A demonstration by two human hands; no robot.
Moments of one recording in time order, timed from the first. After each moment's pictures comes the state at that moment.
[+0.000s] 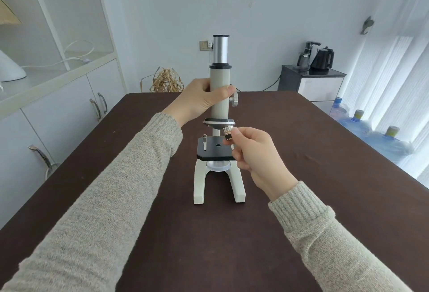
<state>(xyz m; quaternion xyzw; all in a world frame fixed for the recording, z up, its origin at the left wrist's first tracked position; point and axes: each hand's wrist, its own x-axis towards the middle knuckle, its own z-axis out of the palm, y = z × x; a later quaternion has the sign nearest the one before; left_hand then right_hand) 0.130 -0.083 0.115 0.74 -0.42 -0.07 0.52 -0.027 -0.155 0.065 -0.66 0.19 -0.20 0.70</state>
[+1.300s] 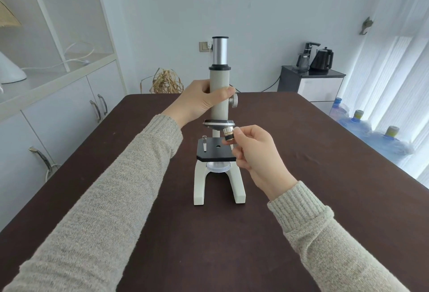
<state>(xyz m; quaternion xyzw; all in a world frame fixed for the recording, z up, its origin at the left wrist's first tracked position) 0.130 -0.084 0.115 0.73 -0.44 -0.08 0.52 -0.025 -0.156 0.066 -0.63 0.20 -0.22 0.72</state>
